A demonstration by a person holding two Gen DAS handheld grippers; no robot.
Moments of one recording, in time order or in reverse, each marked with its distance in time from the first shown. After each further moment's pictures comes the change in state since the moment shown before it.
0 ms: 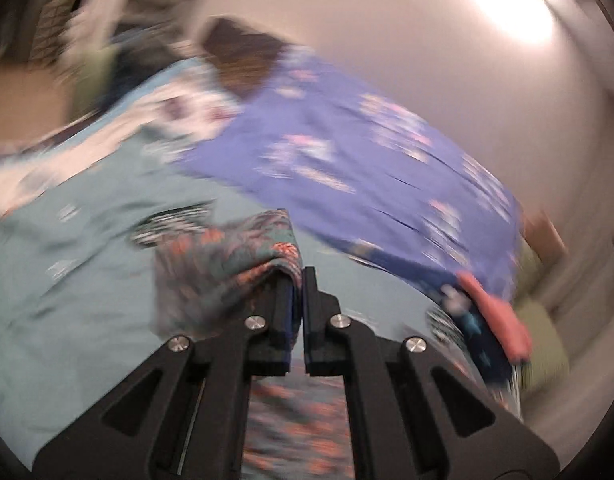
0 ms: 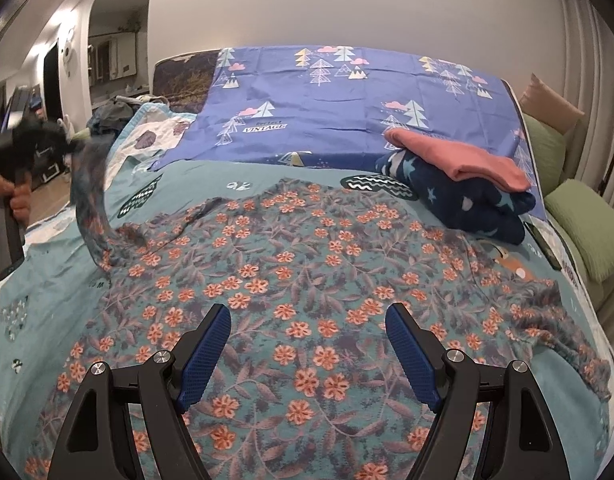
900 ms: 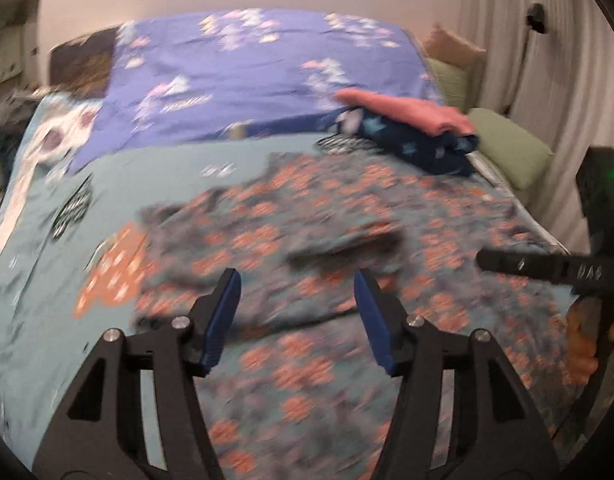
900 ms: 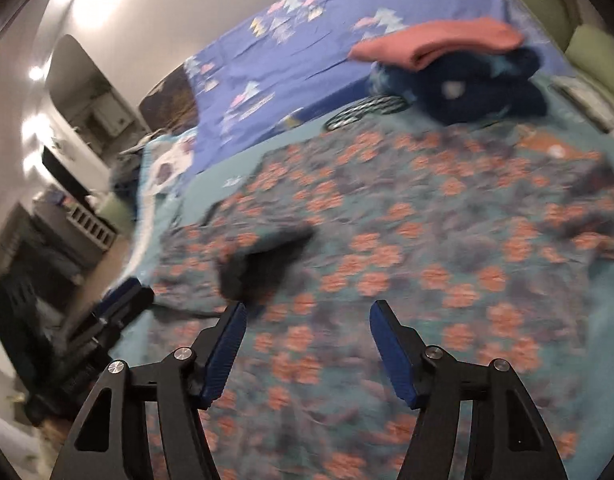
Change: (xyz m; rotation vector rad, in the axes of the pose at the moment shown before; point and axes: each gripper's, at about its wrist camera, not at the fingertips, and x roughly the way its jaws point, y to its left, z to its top) left arm -0.022 -0.101 -0.151 0.475 0.265 -0.086; right arm 0.038 -0.092 -0.004 0.381 0.198 0.340
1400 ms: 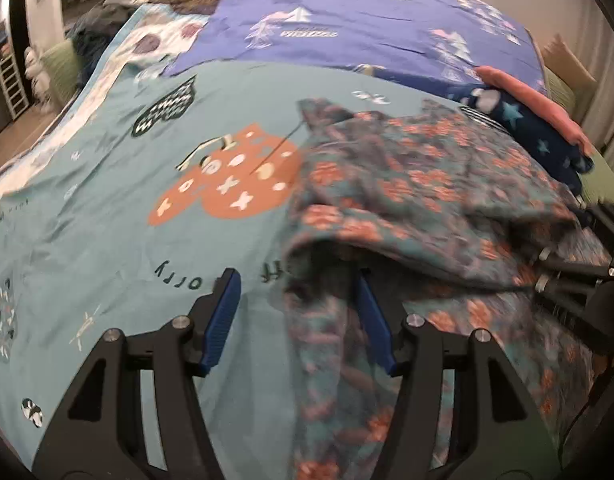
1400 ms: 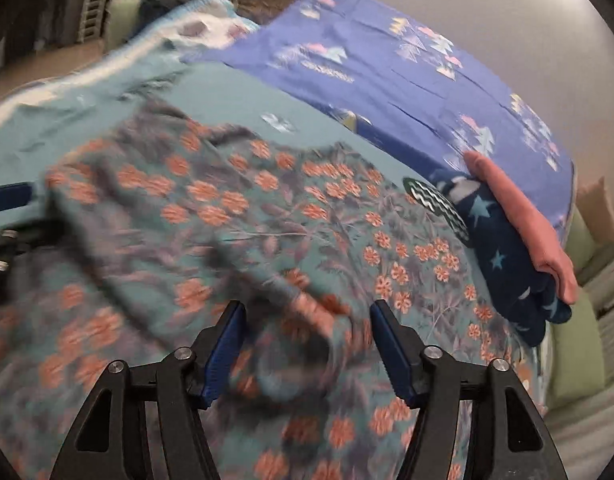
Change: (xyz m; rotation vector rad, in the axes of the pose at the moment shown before) left arm 0.041 0.089 -0.034 -0.266 0.161 0.266; right arm 0.132 0.132 -0.004 -0.776 0.041 -0.511
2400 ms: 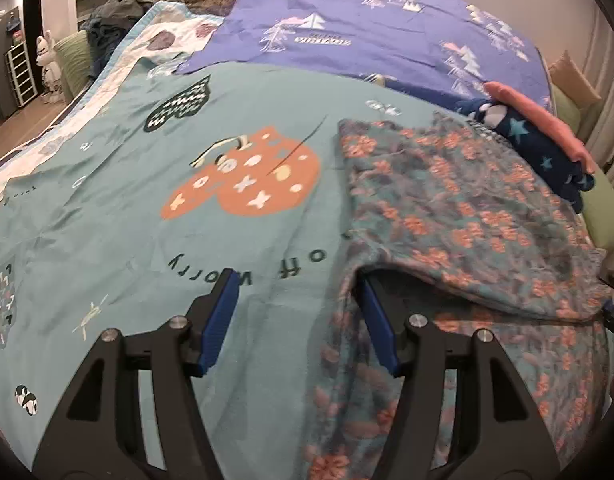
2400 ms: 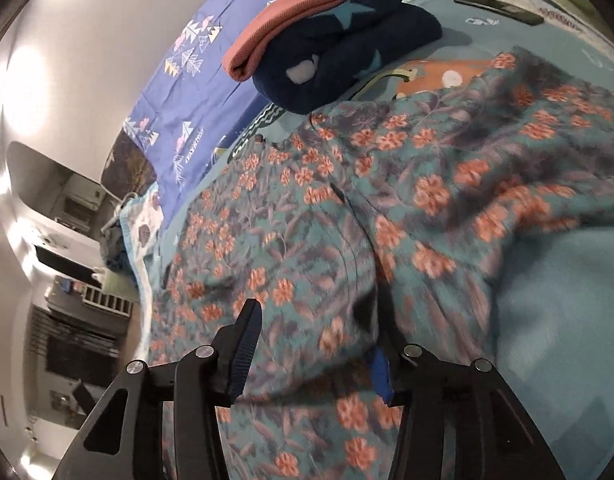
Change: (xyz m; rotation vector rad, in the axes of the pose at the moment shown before) left arm -0.014 0.008 -0.004 -0.043 -0.034 -0.020; right arm 0.002 -0.229 -0.185 1.144 0.051 0.559
